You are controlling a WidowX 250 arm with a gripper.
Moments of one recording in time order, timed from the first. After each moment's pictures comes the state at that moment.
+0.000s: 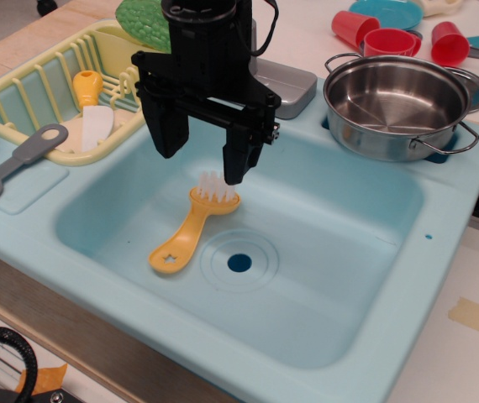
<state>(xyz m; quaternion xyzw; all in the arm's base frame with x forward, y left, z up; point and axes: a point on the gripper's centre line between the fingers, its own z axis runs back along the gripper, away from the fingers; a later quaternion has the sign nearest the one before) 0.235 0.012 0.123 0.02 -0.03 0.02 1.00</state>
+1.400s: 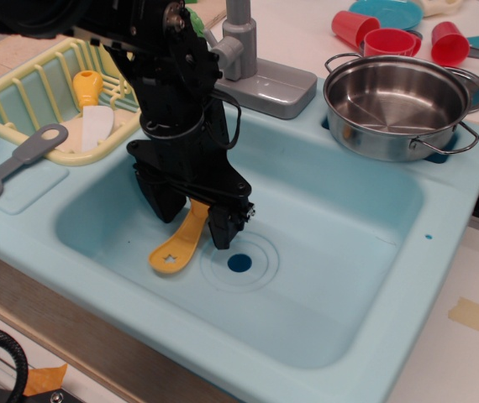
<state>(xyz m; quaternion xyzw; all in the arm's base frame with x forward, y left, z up) 0.231 0.022 0.057 -0.01 -0.09 -0.01 1.00</state>
